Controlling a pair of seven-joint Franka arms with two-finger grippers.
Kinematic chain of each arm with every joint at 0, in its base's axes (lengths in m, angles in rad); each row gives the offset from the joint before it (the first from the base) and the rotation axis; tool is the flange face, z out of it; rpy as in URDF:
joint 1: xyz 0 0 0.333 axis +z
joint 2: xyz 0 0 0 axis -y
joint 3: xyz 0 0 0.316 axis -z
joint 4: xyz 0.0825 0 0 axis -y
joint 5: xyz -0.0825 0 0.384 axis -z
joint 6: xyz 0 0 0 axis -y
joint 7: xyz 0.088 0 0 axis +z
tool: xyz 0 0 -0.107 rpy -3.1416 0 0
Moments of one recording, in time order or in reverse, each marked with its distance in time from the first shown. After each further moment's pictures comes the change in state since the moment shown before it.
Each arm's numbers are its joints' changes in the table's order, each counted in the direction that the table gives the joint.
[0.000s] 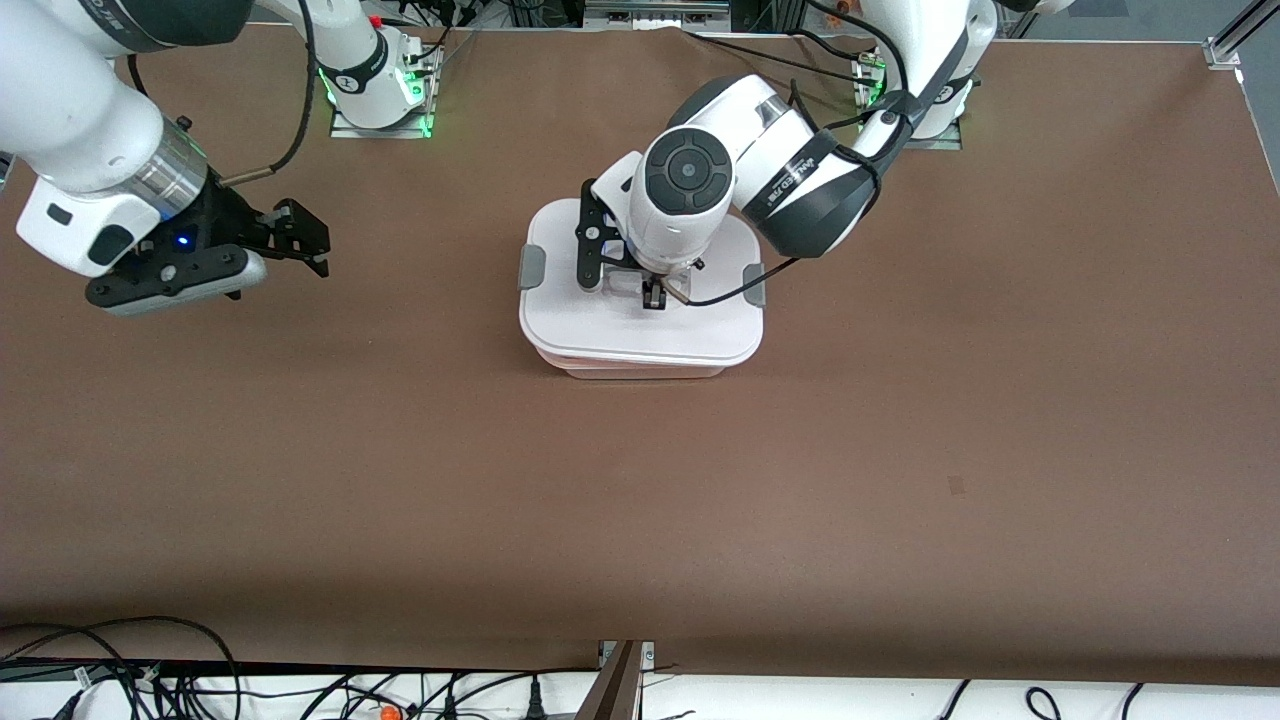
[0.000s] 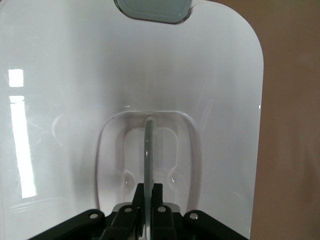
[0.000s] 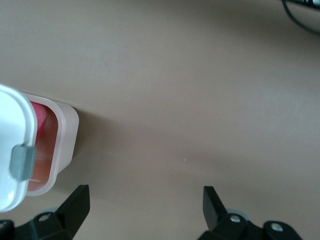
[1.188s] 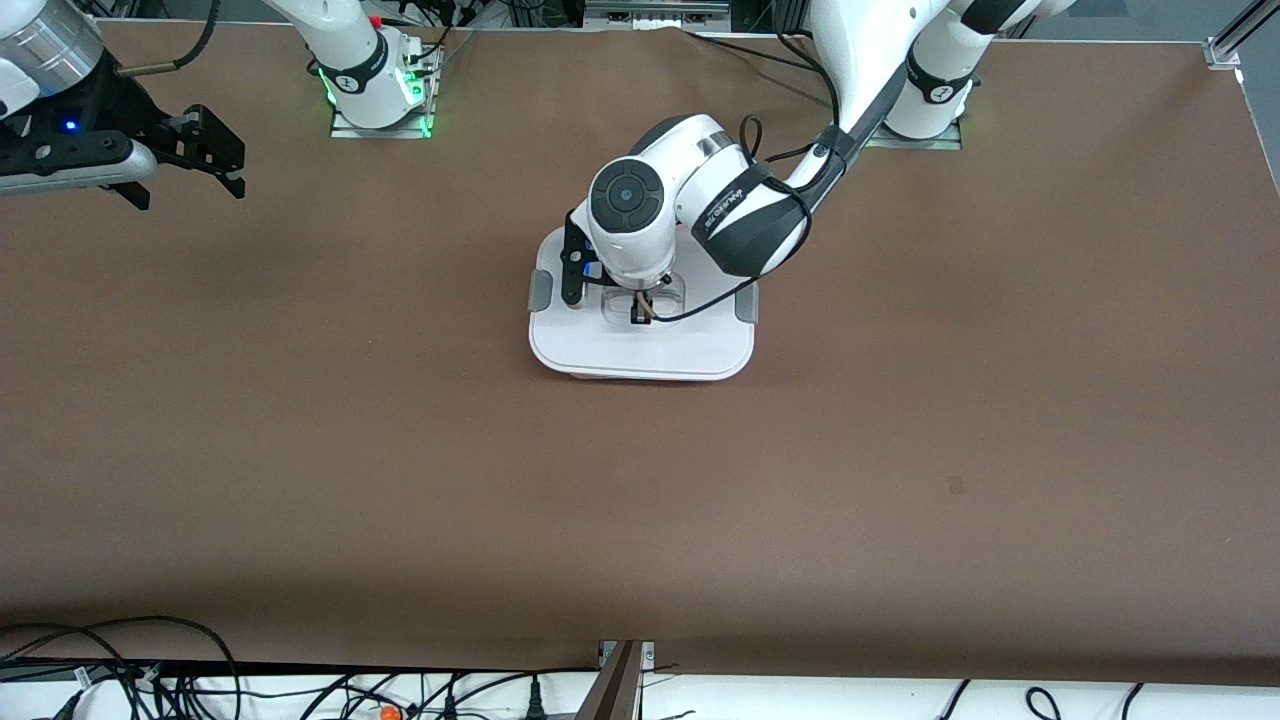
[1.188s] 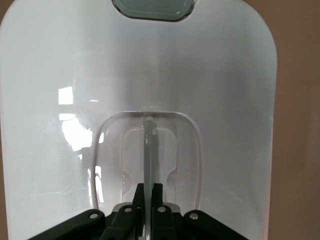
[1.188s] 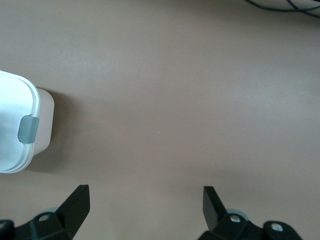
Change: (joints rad) left arm -0.059 -0.075 -0.008 -0.039 -0.115 0.052 0.059; right arm -0.225 0.233 -0.174 -0.157 0.079 -0.041 -0.009
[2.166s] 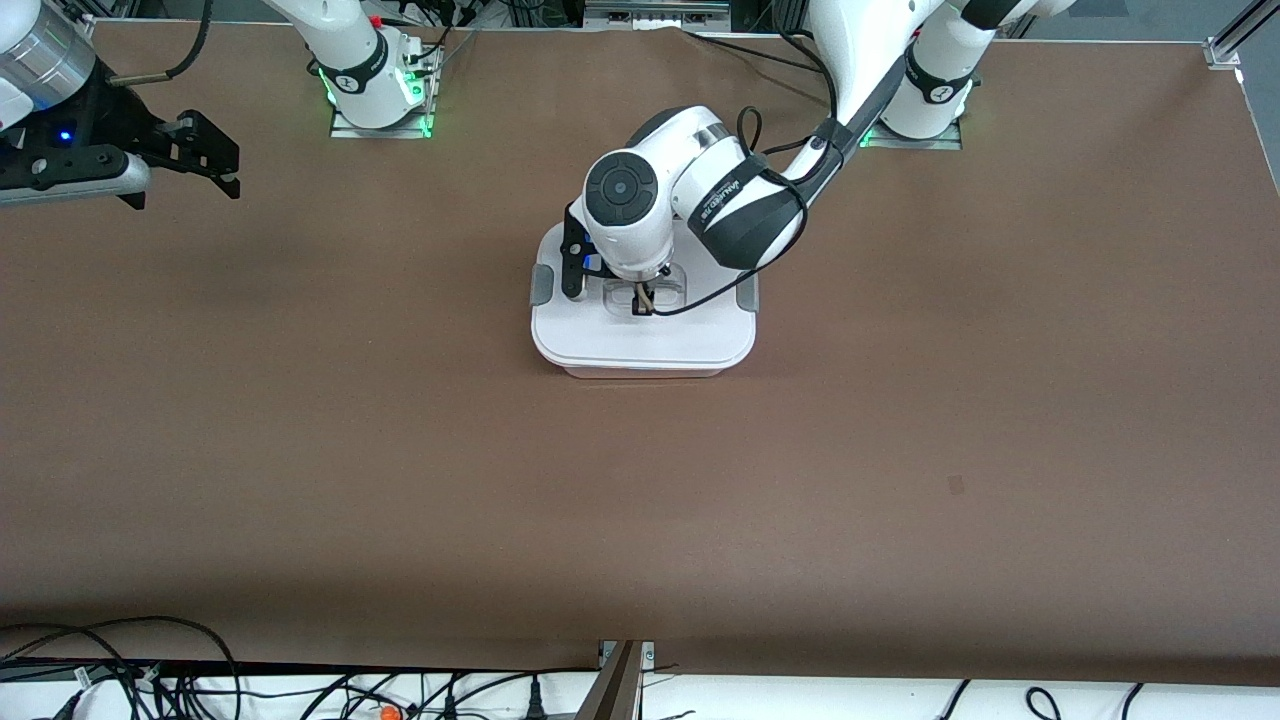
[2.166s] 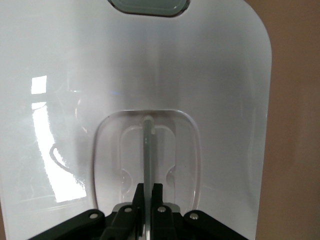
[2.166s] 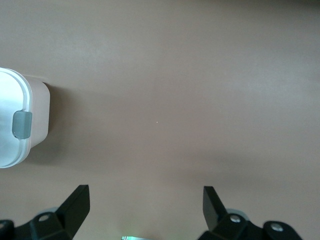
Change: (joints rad) left arm -0.008 0.013 0.004 -0.011 0.000 -0.034 0.023; right arm -0.010 -0.042 0.002 0.049 0.000 -0.075 0.000
